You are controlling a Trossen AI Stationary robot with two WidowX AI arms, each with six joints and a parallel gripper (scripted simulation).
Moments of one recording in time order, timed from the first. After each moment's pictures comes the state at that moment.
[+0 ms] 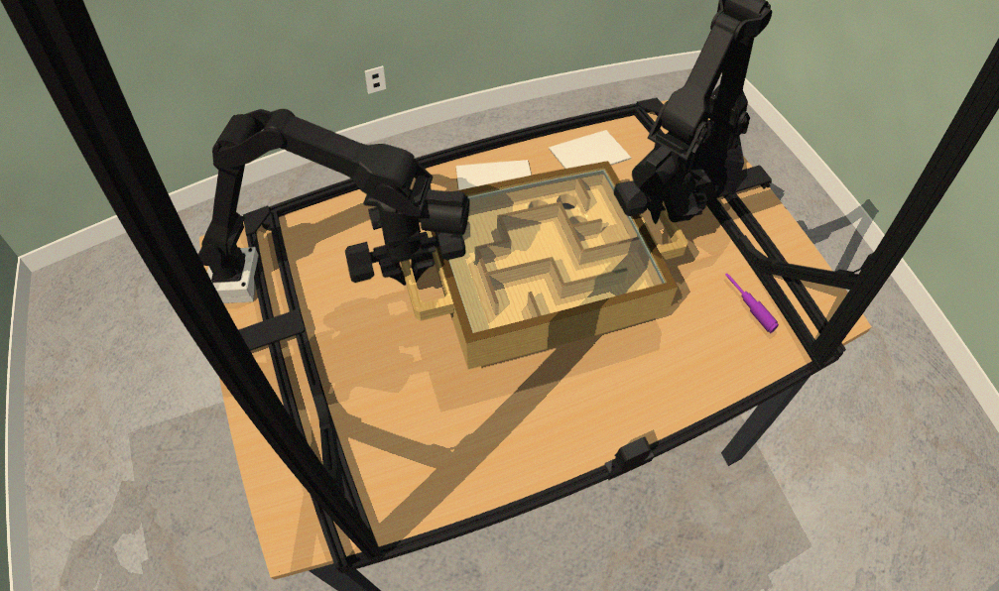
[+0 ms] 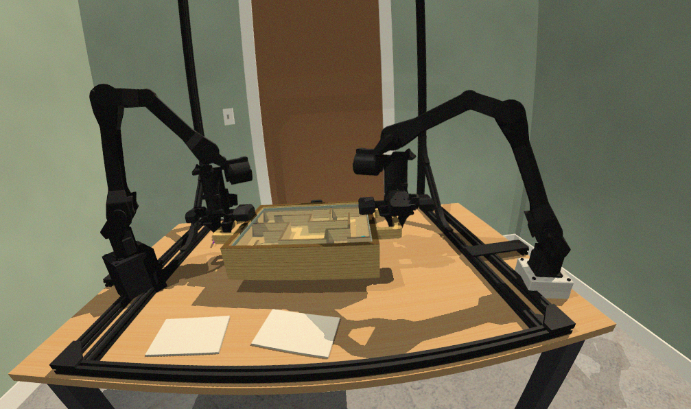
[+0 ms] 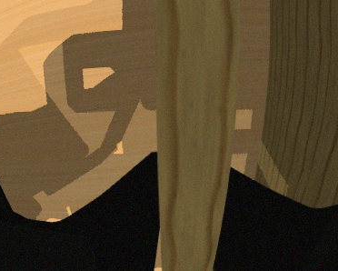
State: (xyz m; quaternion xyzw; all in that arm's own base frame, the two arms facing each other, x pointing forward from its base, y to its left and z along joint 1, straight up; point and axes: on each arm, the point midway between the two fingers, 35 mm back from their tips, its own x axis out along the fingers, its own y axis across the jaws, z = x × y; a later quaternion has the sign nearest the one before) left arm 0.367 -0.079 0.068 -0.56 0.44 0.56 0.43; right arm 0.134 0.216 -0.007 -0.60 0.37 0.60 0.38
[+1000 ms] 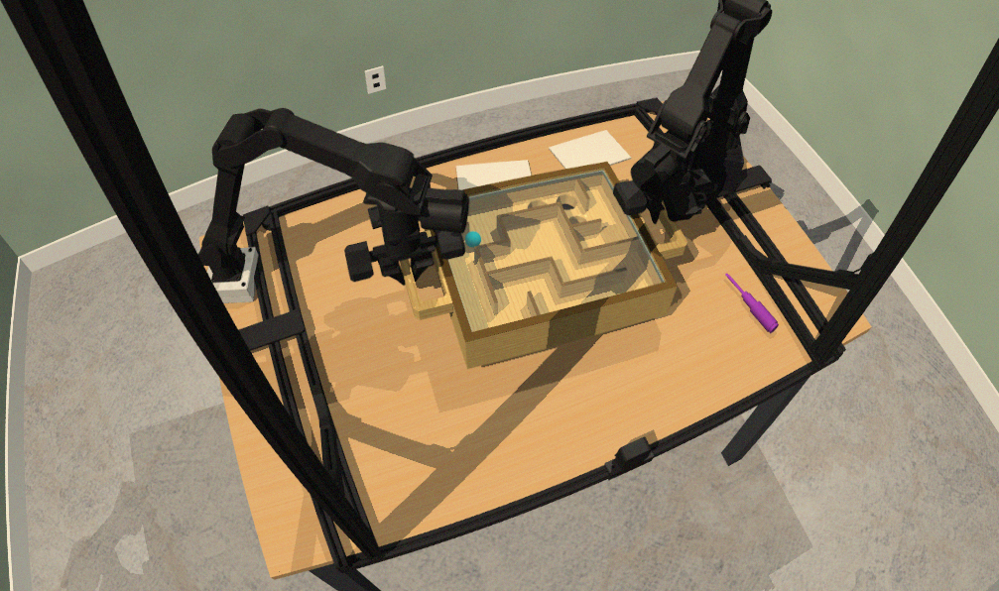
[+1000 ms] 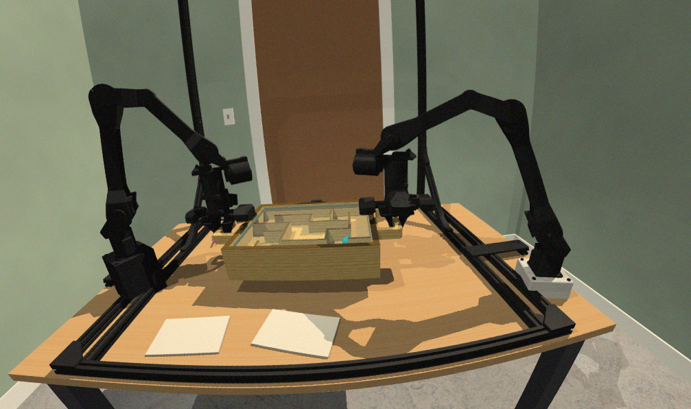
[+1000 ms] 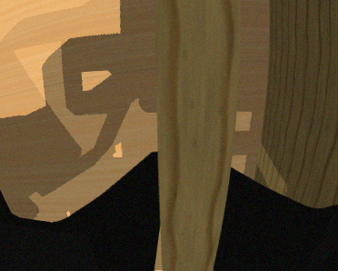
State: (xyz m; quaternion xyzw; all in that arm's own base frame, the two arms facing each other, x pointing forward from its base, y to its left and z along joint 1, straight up) left arm 0.366 -0.078 0.068 -0.56 0.44 0.56 0.43; right arm 0.135 0.216 -0.007 -0.60 0.37 0.60 0.38
